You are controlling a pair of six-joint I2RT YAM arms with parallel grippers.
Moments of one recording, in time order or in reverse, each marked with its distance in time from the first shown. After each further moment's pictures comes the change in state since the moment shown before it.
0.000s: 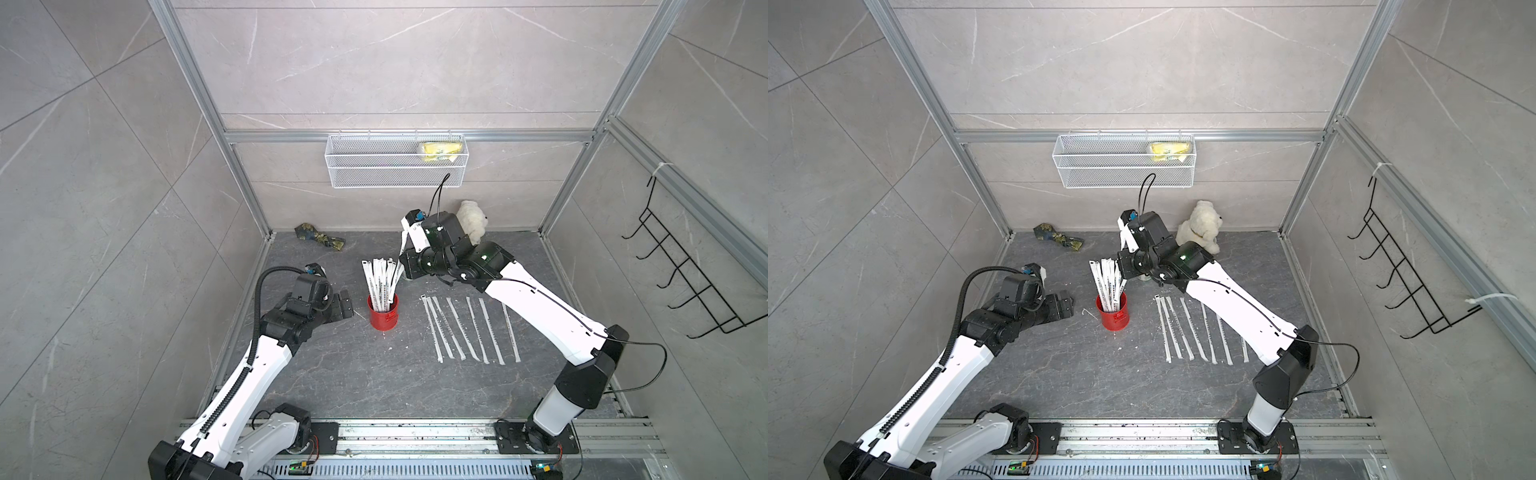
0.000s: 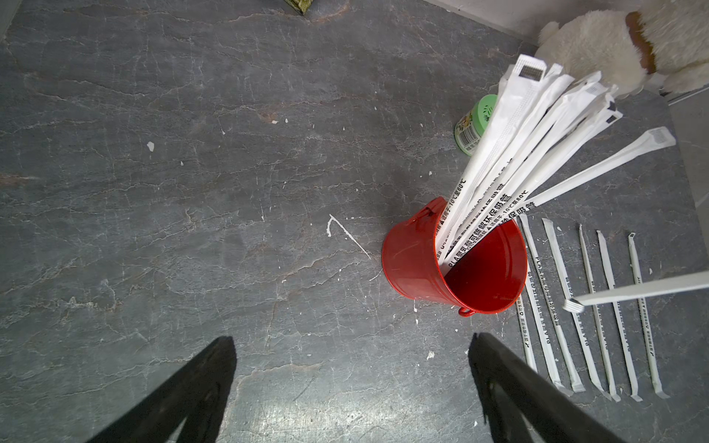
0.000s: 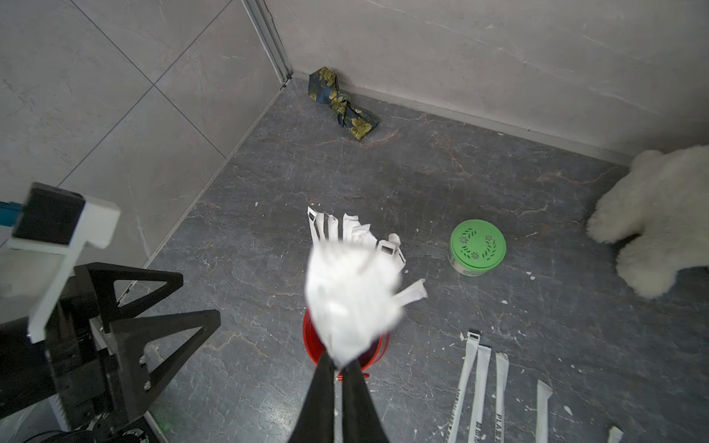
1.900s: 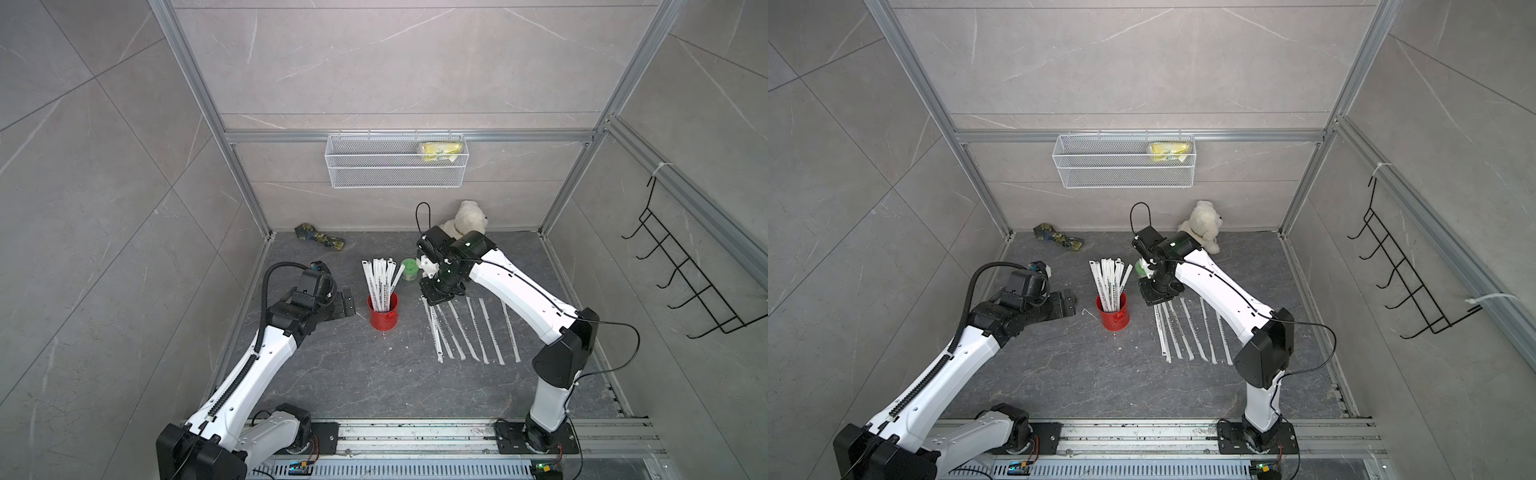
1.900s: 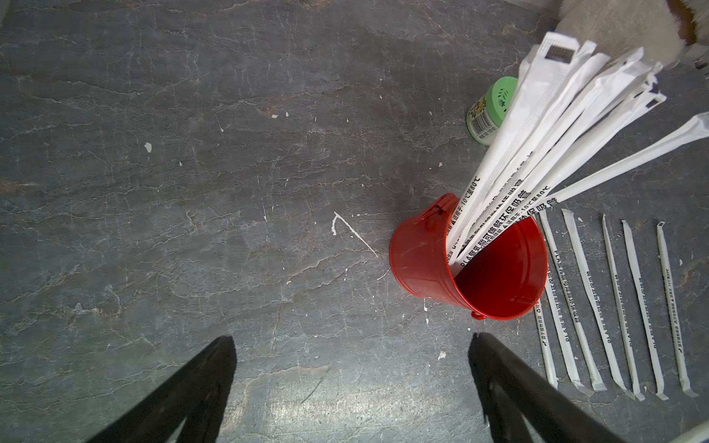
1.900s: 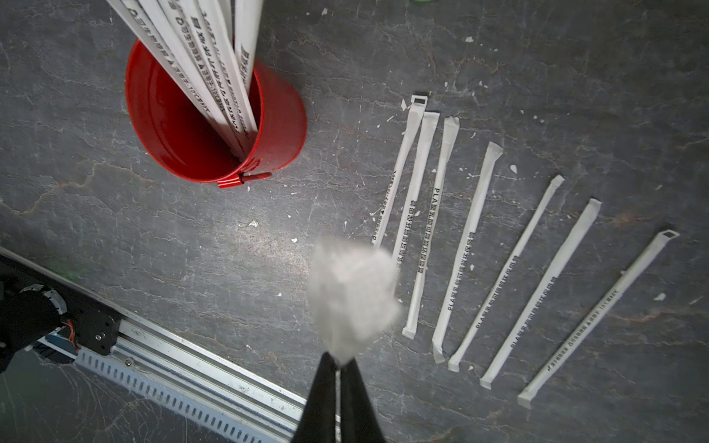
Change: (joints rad) left arm 0.000 0.067 0.030 -0.013 -0.004 0.033; right arm -0.071 0.187 0.076 -0.594 -0.046 0.003
